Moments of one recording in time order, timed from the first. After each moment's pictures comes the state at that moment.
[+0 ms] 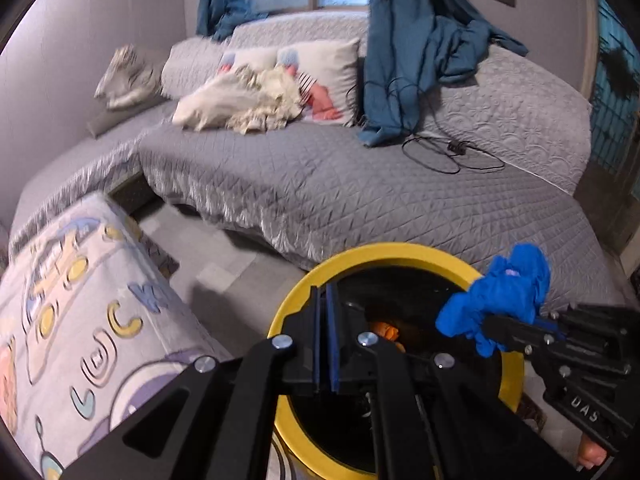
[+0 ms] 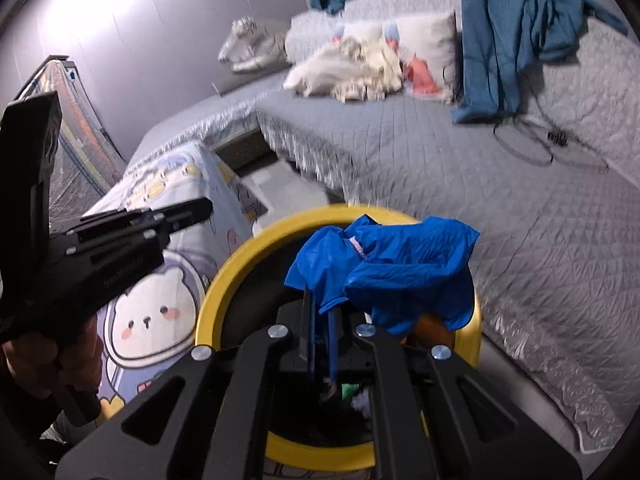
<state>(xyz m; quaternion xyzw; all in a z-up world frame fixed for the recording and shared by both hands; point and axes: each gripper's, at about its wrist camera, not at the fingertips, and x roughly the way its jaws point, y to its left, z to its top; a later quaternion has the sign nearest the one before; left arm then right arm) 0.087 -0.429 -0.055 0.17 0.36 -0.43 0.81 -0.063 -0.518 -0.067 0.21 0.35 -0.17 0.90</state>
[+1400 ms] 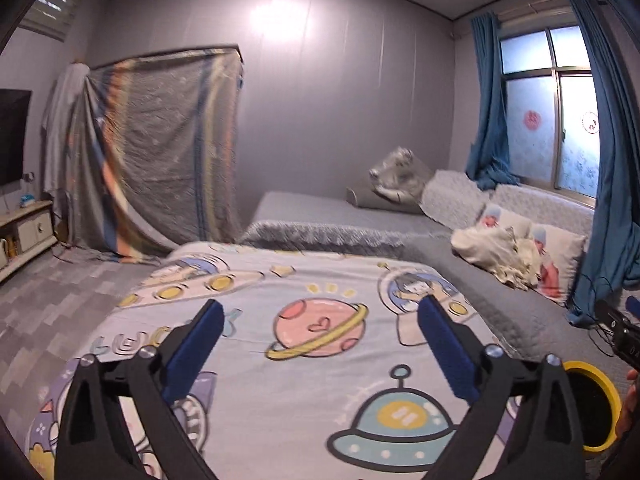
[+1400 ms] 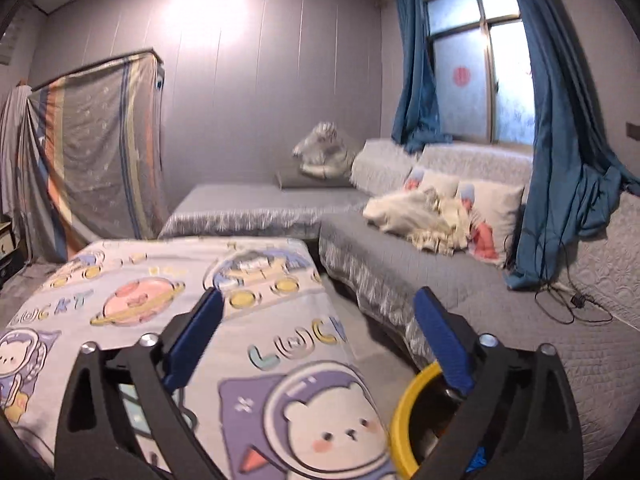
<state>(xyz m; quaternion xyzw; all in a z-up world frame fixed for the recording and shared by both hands) 0.062 0.033 0.035 -0.04 0.14 -0.05 0.99 0.017 -0.262 0.032 0.00 0.14 -0.16 0.98</state>
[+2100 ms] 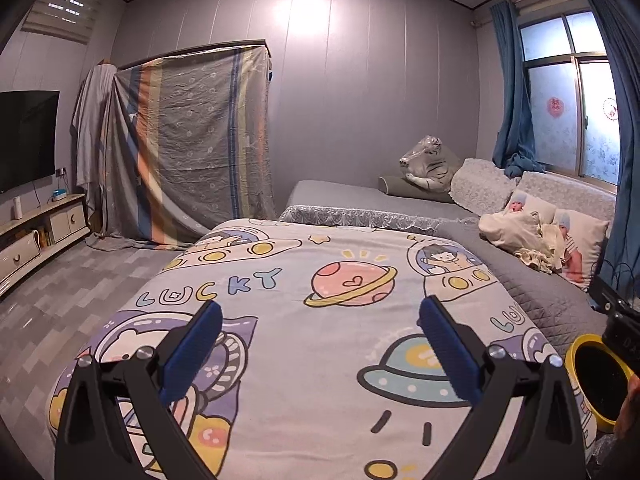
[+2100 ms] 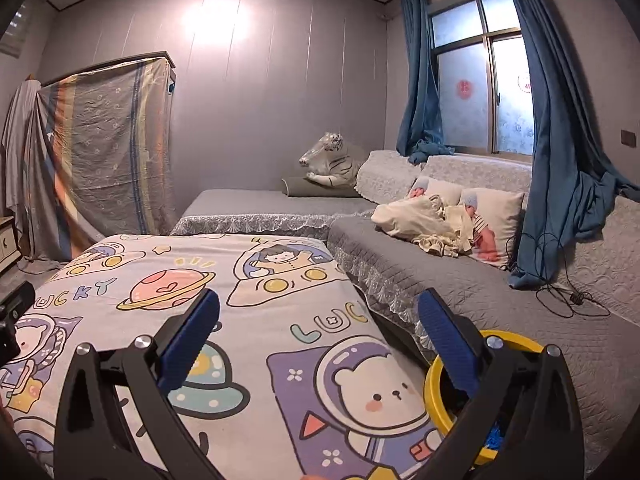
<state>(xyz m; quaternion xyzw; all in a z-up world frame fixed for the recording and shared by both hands) 0.006 0.035 0.009 -0.03 0.17 -0.01 0.98 -0.015 -0.201 0.007 0.00 0.13 -0.15 0.98</state>
